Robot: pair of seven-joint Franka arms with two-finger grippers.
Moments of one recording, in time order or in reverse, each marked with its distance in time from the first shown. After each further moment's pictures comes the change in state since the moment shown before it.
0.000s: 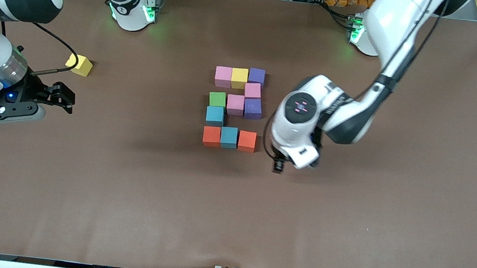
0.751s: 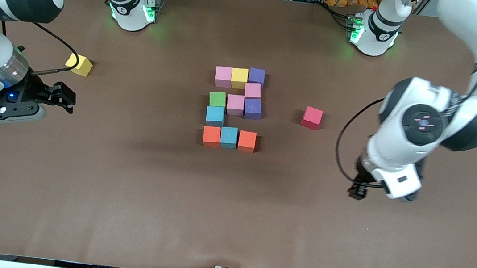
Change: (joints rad) left arm 0.254 -0.186 -0.002 0.006 0.001 -0.186 0.536; right arm 0.000 0.001 0.002 0.000 -0.001 -0.001 0.000
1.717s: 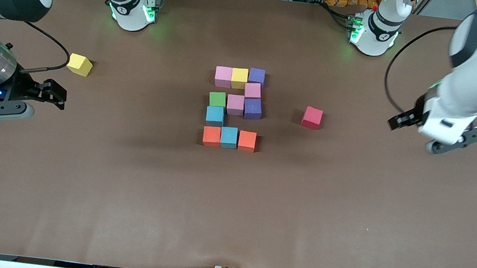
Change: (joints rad) left arm 0.033 -0.397 0.158 -0.256 -0.207 -0.302 1.074; right arm -0.027 -0.002 -0.002 0.027 0.000 -0.077 0.001
